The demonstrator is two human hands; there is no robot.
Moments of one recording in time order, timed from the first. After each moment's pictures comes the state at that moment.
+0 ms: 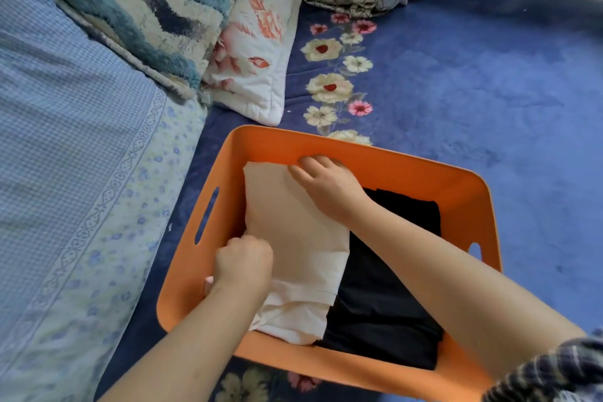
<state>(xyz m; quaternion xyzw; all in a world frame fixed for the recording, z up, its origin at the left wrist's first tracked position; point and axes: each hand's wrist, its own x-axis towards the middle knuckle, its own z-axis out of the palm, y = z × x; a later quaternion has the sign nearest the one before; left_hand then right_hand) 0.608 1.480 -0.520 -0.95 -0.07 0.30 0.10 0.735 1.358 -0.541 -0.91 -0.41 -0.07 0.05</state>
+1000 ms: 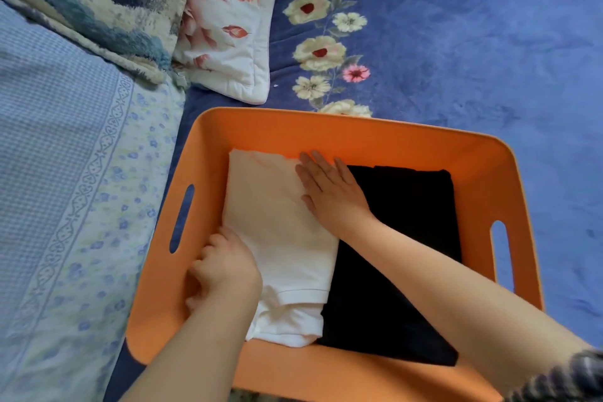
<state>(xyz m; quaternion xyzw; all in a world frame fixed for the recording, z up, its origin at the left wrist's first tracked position) 0.618 1.489 -0.575 -0.92 -0.28 0.28 0.08 0.709 1.344 -0.617 -0.96 -0.29 -0.03 -0.01</state>
